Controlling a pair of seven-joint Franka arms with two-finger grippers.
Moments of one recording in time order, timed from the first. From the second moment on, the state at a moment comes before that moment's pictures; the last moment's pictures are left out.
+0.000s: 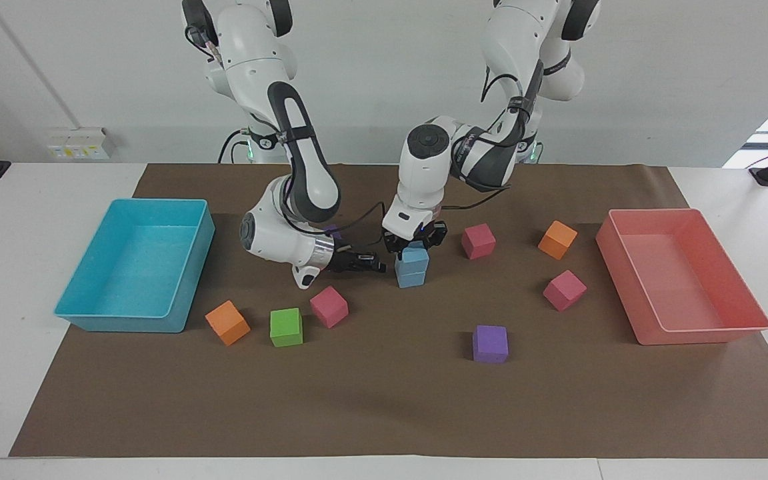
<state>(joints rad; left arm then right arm) -0.60 0.35 -0.09 -1.74 0.02 2.11 -0.82 0.33 0.44 -0.01 -1.93 1.09 2.14 -0.17</state>
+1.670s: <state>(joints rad) -0.60 0.35 -0.10 -1.74 0.02 2.11 -0.82 0.33 0.44 -0.01 -1.93 1.09 2.15 -0.17</state>
